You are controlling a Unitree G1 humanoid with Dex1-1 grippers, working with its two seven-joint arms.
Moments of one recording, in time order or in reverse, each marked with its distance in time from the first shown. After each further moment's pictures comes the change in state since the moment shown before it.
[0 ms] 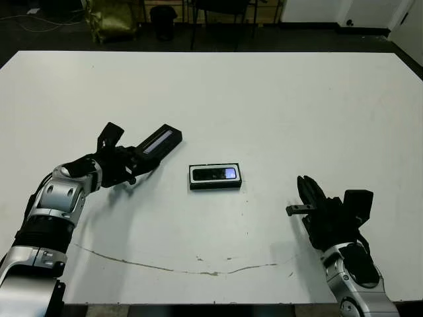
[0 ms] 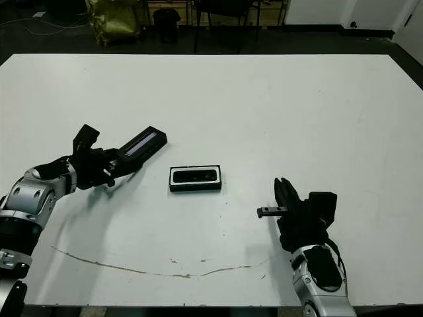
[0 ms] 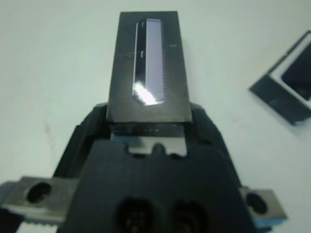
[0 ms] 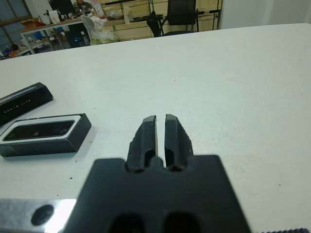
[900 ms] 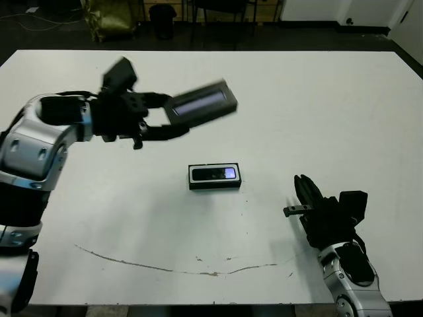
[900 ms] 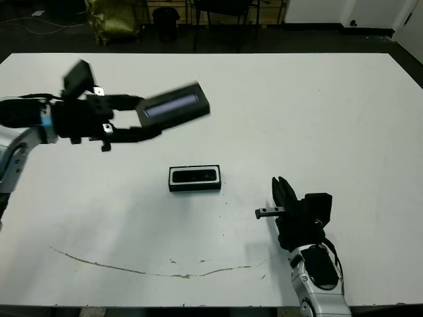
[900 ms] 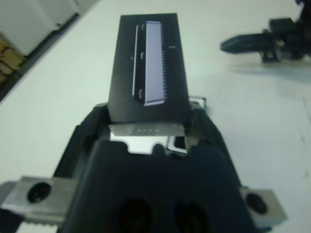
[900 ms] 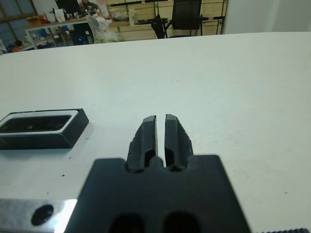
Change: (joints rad) left arm -0.221 0.163 -0.146 -0.325 -0.083 0.028 -0.325; right arm -0.016 -0.004 0.008 0.087 -0.040 -0.097 0.039
